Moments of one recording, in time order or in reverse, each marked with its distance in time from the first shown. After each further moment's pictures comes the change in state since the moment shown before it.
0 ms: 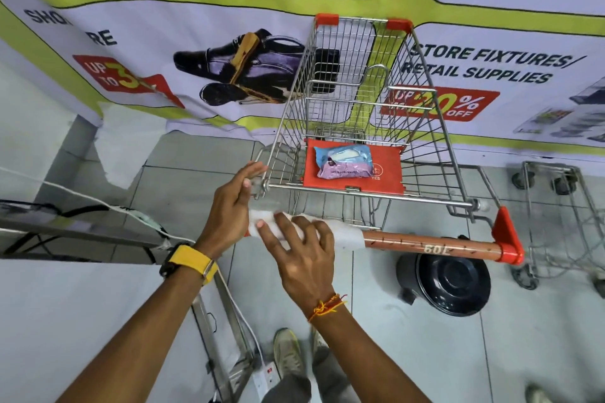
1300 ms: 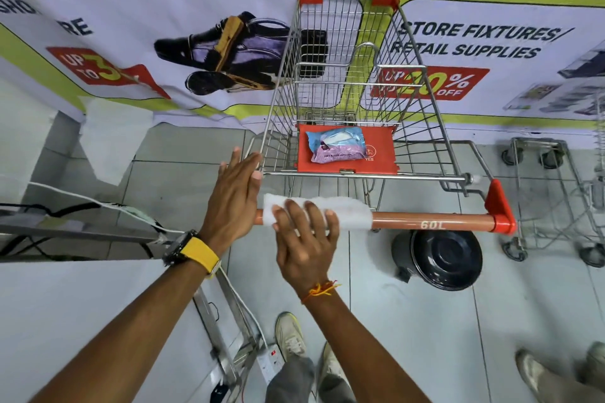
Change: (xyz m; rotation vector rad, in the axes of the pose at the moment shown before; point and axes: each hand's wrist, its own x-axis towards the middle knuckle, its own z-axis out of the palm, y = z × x) left_hand 0.002 0.001 0.012 0.381 -0.063 0.037; right_hand -0.009 -0.005 0.017 0.060 0.156 0.273
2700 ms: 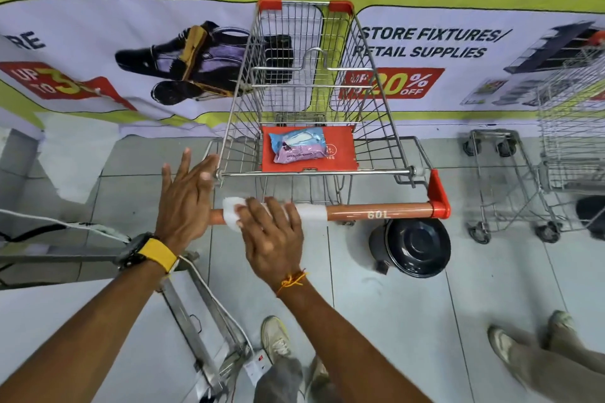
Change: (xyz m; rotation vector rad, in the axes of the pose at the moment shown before) left_hand 0.014 -0.020 -0.018 0.145 0.026 0.030; right_hand 0.018 -0.002 -0.010 0.073 -0.088 -0.015
